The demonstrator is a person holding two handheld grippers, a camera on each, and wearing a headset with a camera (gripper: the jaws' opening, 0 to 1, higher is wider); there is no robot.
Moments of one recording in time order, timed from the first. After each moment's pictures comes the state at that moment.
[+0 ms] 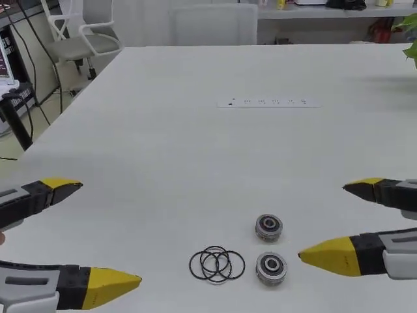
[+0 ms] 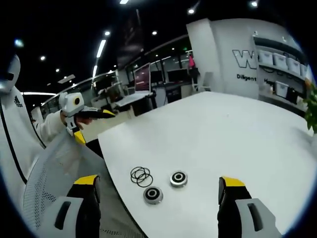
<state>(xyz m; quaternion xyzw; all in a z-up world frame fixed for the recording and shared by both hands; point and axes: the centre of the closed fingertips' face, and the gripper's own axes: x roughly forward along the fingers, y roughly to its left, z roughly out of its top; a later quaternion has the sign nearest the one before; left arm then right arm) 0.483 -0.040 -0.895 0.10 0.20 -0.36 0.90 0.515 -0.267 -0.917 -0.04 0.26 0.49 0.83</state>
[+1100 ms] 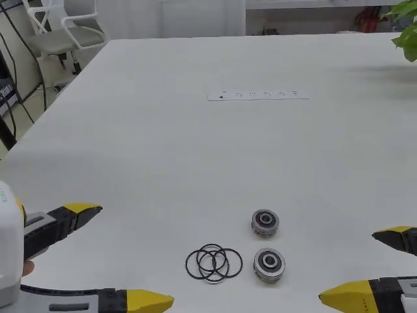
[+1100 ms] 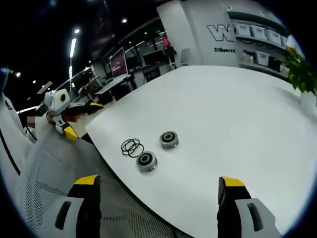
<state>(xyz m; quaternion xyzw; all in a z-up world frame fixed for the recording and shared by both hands) 0.485 -0.068 -0.929 0.07 0.24 -0.37 0.90 0.490 -0.294 -0.964 -0.01 0.36 0.42 0.83</state>
